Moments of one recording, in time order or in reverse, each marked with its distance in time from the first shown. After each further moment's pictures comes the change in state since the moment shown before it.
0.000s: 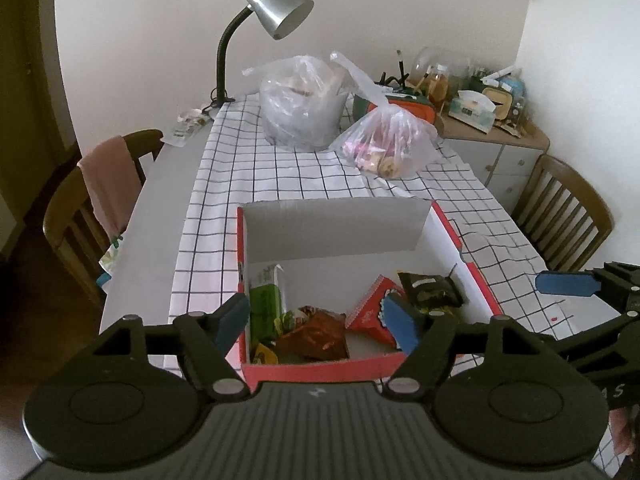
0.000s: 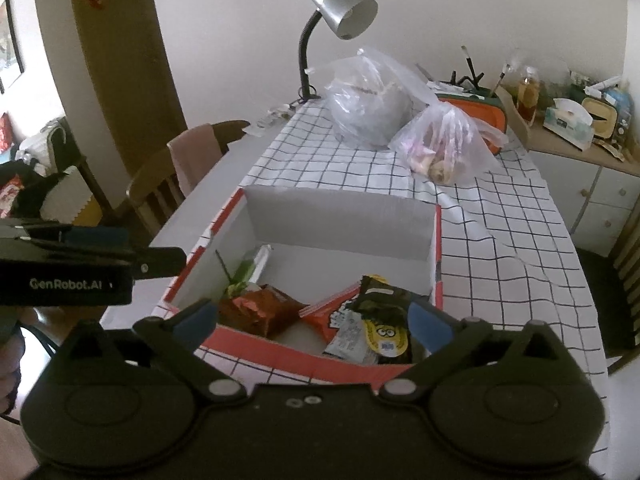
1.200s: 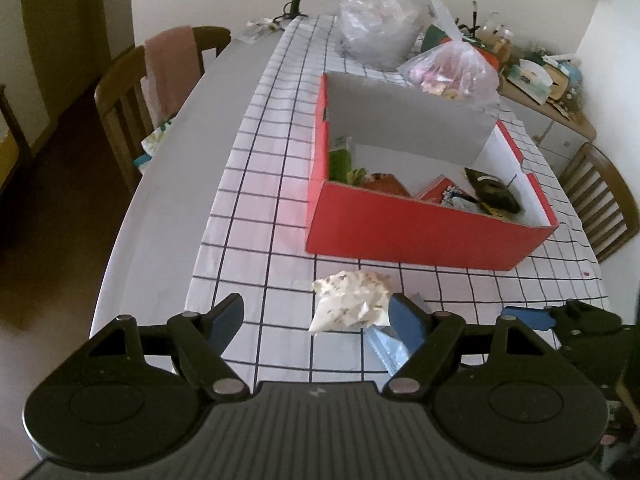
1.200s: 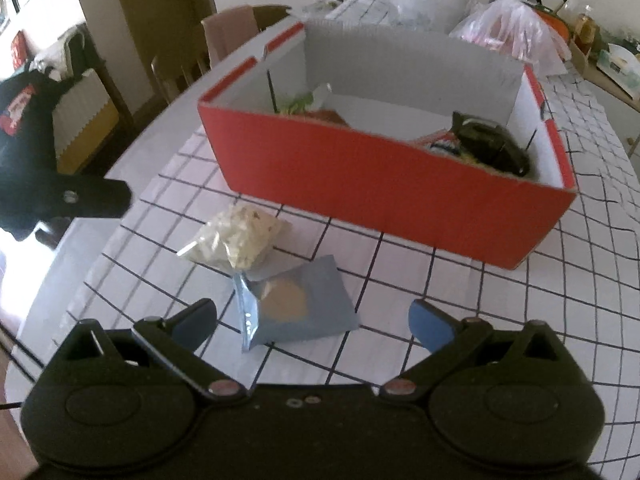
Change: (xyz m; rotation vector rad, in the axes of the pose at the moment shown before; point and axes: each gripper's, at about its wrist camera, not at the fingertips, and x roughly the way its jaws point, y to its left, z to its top) left arm -0.003 0.050 -0.106 -0.200 0.164 0.073; right arm 0.076 0.054 -0.110 -0.099 0.248 0.035
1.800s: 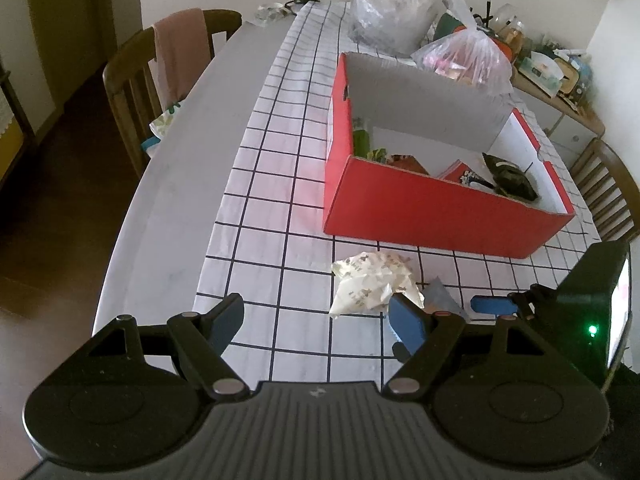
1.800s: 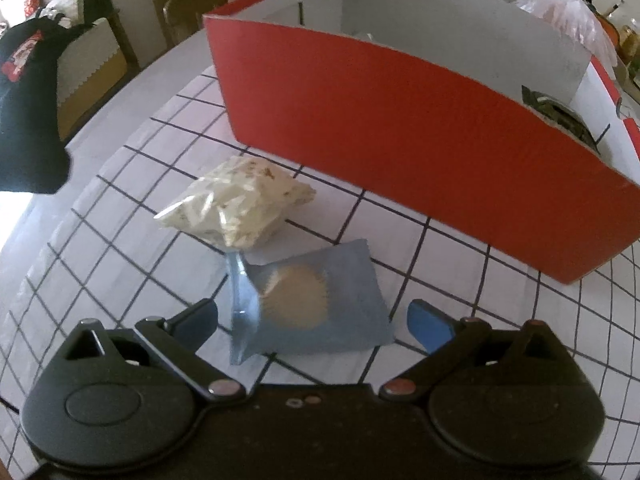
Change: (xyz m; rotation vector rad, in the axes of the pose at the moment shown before) left arm 0.008 0.013 -0.007 -0.010 0.036 0.013; right arm 0.056 0.015 0.000 -0.108 0.092 -0.016
